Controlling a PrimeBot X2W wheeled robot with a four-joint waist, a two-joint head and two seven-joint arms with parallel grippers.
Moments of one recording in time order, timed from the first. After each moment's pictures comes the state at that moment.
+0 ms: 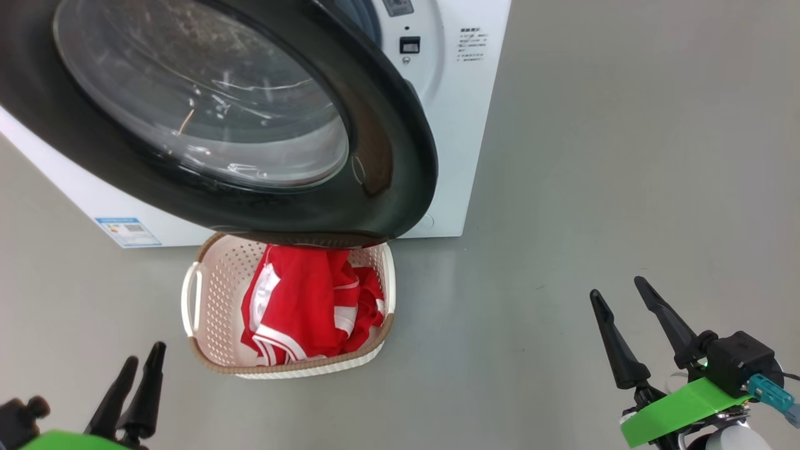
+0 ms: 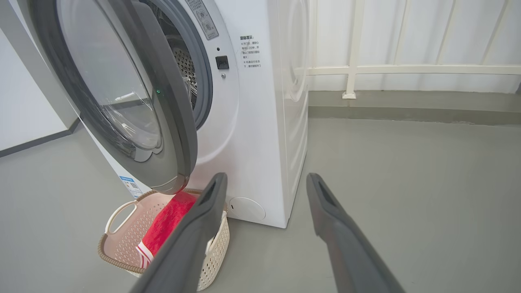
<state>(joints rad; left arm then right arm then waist) -0.07 0.46 -0.35 0.20 -1.23 -0.13 -0.14 -0.08 -0.22 0.11 0.12 0.31 0.13 -0.26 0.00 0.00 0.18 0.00</state>
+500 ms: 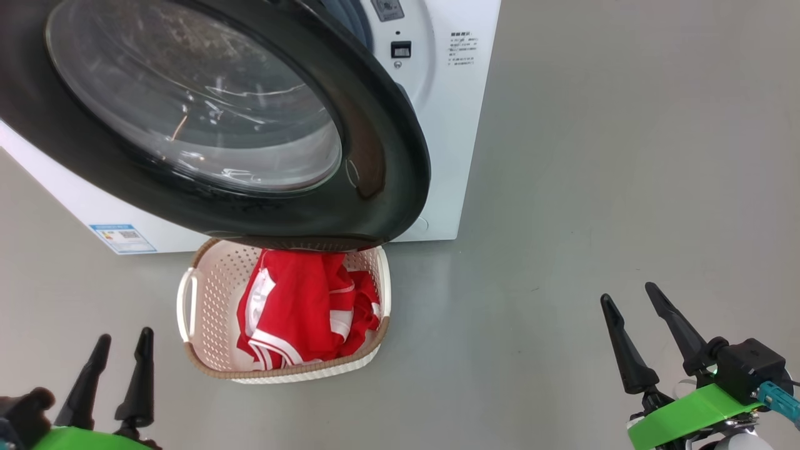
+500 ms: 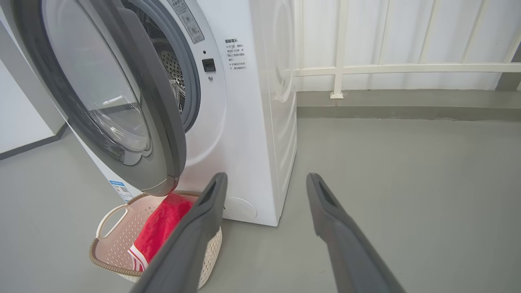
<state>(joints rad) -0.08 0.36 -0.20 0.27 -0.74 -0.13 -0.25 -0.06 -0.22 0.08 0.11 0.31 0.13 -0.26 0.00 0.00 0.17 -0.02</state>
